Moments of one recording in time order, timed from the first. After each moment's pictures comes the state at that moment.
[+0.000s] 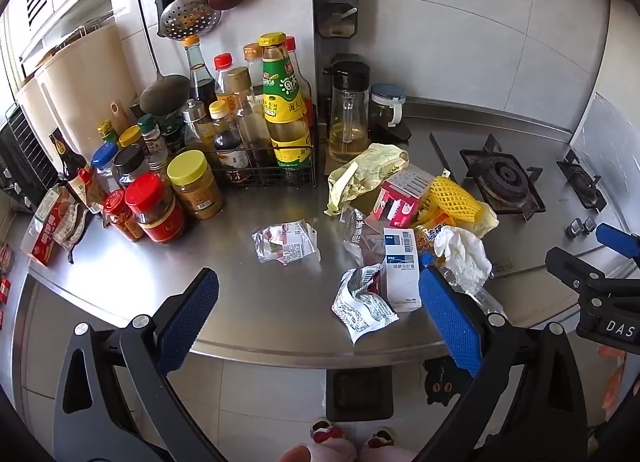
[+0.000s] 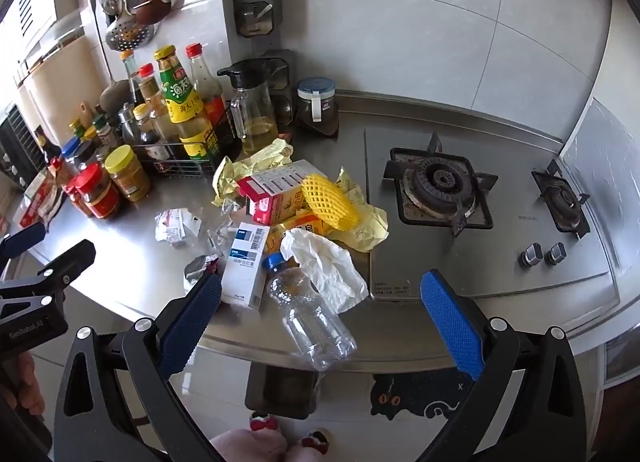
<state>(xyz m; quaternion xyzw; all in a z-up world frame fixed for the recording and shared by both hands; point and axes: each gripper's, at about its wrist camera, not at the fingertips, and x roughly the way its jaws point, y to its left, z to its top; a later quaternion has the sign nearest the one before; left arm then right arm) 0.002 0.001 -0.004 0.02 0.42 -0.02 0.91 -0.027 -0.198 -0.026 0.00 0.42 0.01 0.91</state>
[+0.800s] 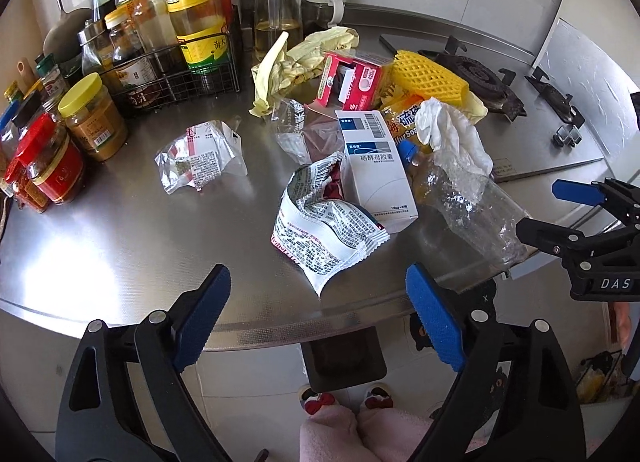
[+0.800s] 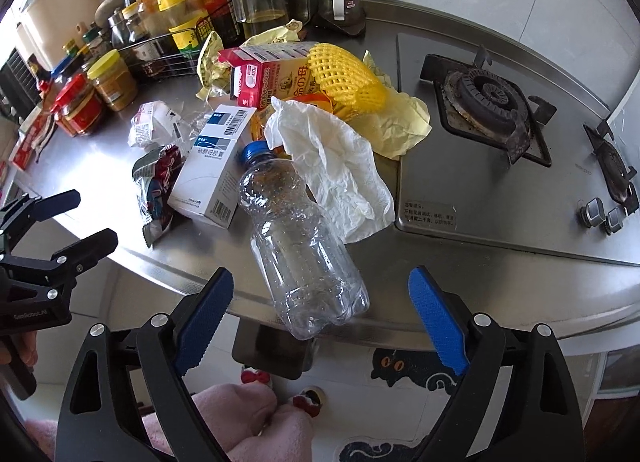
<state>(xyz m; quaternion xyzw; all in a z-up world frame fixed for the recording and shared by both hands) 0.012 -0.017 -0.143 0.05 0.50 -0.13 0.85 -0.010 -0.206 -0.151 -0.02 0.51 0.07 0.86</state>
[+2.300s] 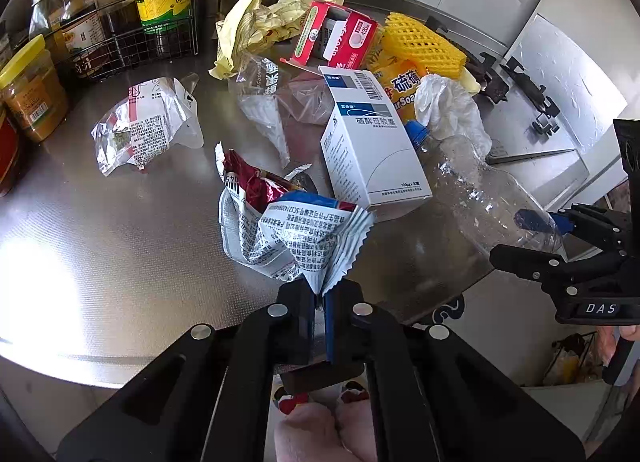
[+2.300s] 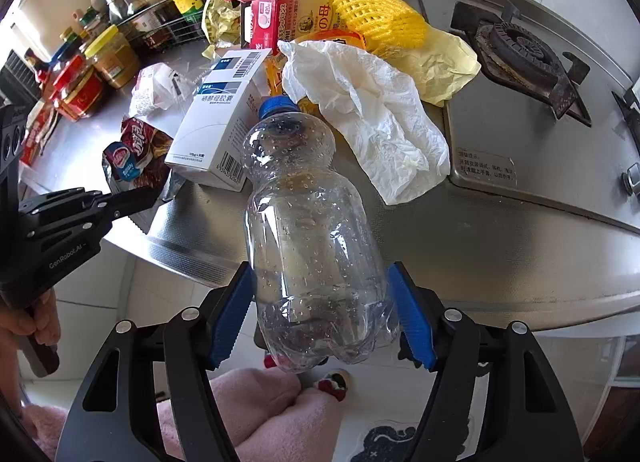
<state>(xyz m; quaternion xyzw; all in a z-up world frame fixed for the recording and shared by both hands) 0.028 0.004 -0.186 0.01 0.51 -0.21 0.83 -0.014 -0.192 -0.188 0.03 0.54 0.09 0.84</state>
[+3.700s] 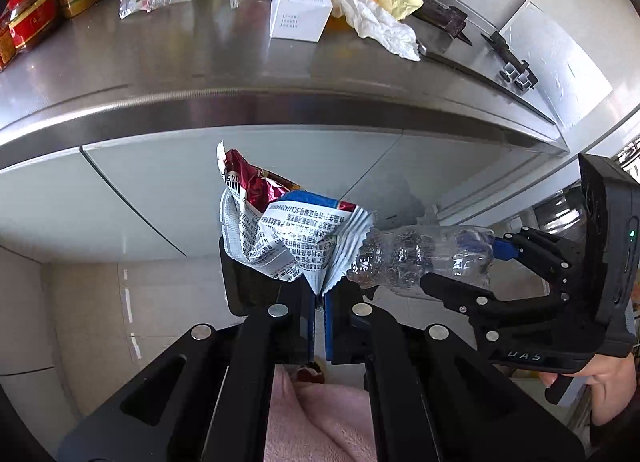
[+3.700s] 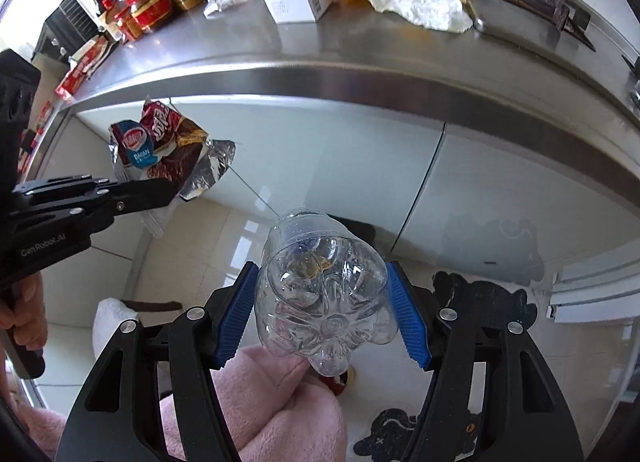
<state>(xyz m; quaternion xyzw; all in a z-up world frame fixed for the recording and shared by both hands) -0.124 -0.017 -0.224 -0.04 0.56 -0.19 0.80 -0.155 -0.173 -0.268 0.00 0.55 0.15 0.82</state>
